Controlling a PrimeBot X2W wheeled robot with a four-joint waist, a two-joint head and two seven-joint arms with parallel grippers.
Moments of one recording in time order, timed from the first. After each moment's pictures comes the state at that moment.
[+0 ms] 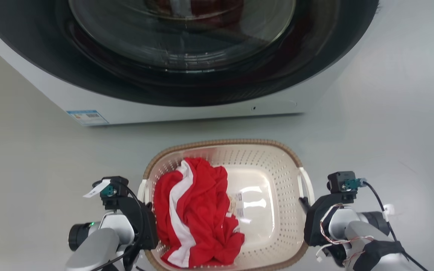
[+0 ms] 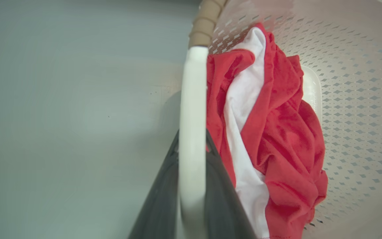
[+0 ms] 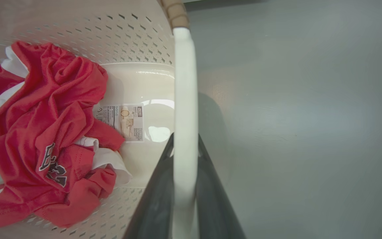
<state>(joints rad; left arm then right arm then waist) -0.65 0.05 -0.50 1.17 -0.72 -0.11 0.10 -0.68 -0.06 0.63 1.15 0.68 0.09 0.08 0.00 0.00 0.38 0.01</state>
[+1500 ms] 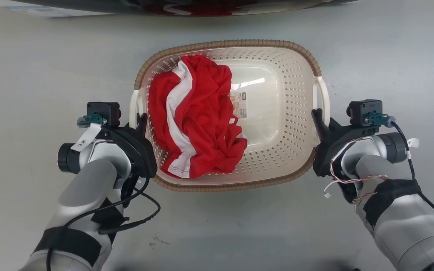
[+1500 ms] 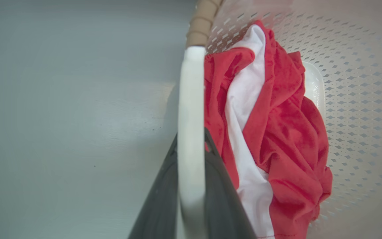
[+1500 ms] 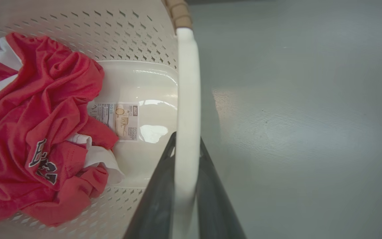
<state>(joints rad) -0.92 0.05 -0.51 1.19 -0.67 -0.11 -0.11 -0.93 -0.11 0.65 1.17 0.61 0.08 -0.14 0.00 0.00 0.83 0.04</state>
